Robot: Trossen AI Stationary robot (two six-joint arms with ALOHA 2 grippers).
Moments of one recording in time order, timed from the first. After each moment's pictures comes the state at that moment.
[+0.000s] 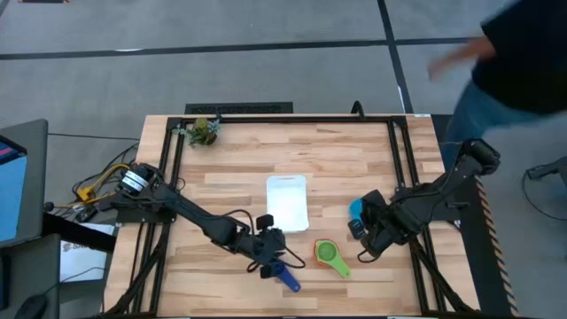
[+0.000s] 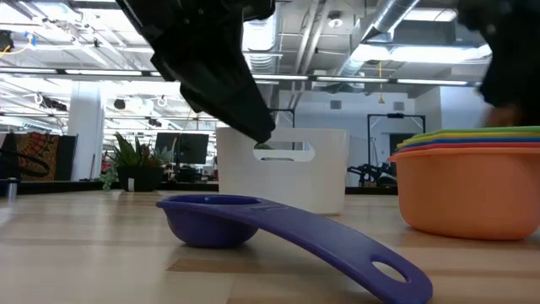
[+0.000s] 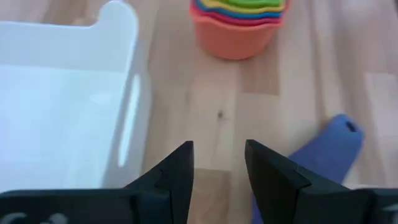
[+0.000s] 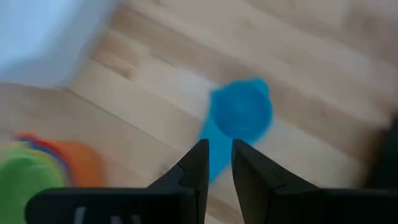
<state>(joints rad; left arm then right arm) -0.45 1.84 1.14 -0.07 -0.37 -0.41 0.64 1.36 1.01 -1.24 0.47 1.72</state>
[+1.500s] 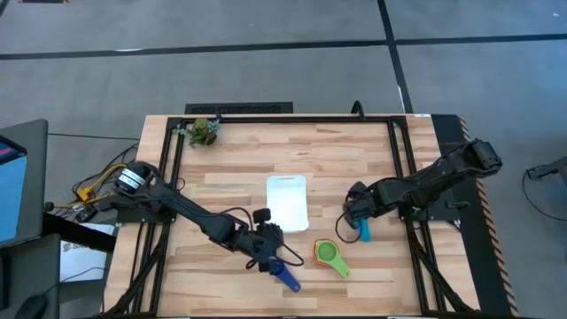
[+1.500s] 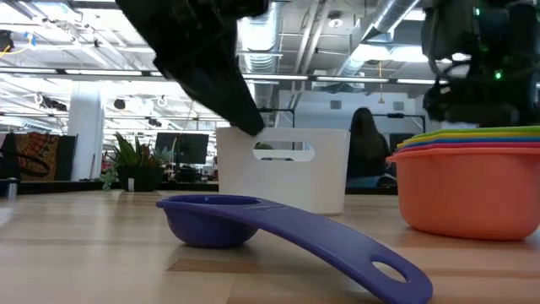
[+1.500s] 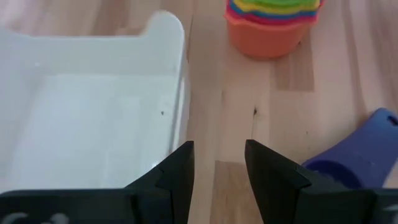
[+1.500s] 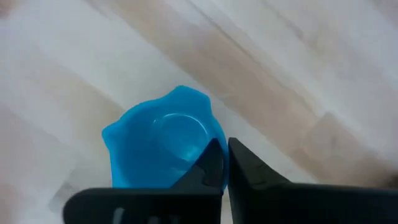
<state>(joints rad) -0.45 1.80 1.14 -0.15 -0.46 -0.34 0.26 1.36 0.71 -0.89 0.18 1.15</state>
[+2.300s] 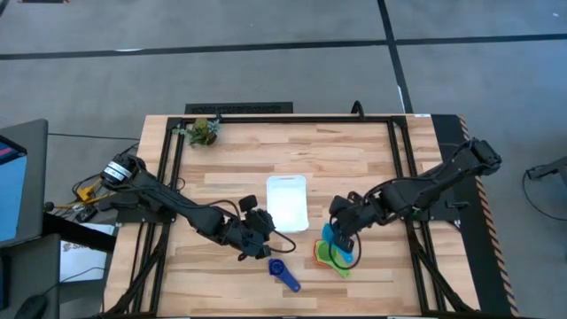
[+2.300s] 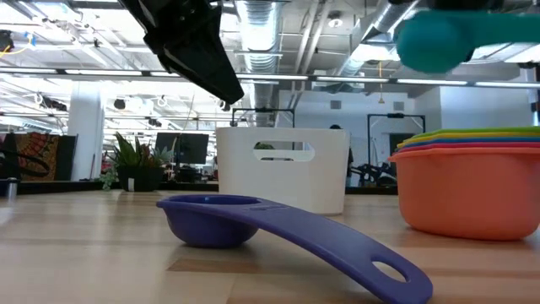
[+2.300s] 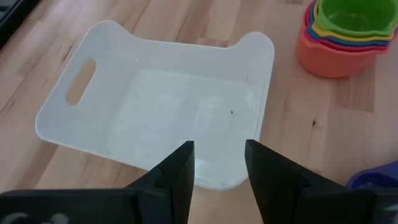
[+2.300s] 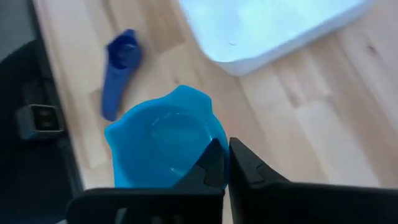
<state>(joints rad) -0.45 1.66 1.11 -0.29 -0.64 -0.43 0.43 1.36 1.08 -0.72 0.15 0.84</state>
